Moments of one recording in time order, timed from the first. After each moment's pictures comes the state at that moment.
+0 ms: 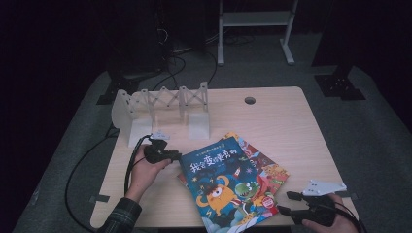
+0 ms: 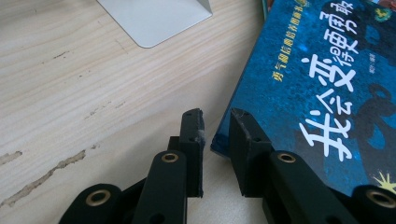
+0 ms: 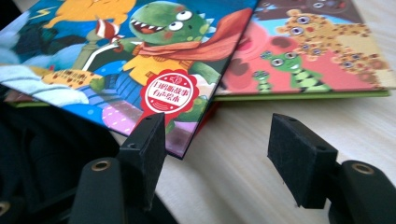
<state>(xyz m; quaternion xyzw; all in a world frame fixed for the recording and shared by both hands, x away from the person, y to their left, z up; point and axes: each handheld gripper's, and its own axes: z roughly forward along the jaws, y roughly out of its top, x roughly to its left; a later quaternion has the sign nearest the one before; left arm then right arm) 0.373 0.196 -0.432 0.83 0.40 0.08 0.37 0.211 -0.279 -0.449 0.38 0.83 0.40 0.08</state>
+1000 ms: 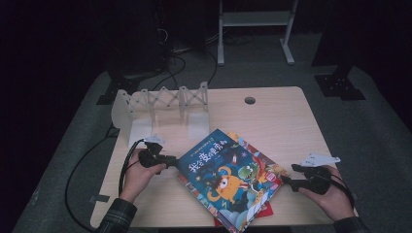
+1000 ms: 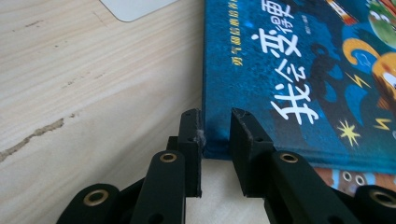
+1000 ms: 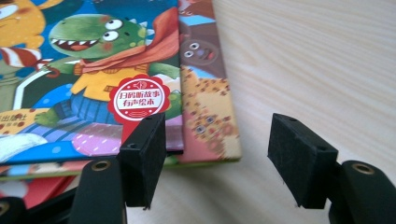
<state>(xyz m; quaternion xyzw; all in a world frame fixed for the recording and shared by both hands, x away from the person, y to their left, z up) 0.360 0.209 -0.431 0.84 0.39 0.03 0.37 0.282 -0.293 -0.446 0.41 0.82 0.37 0.17</state>
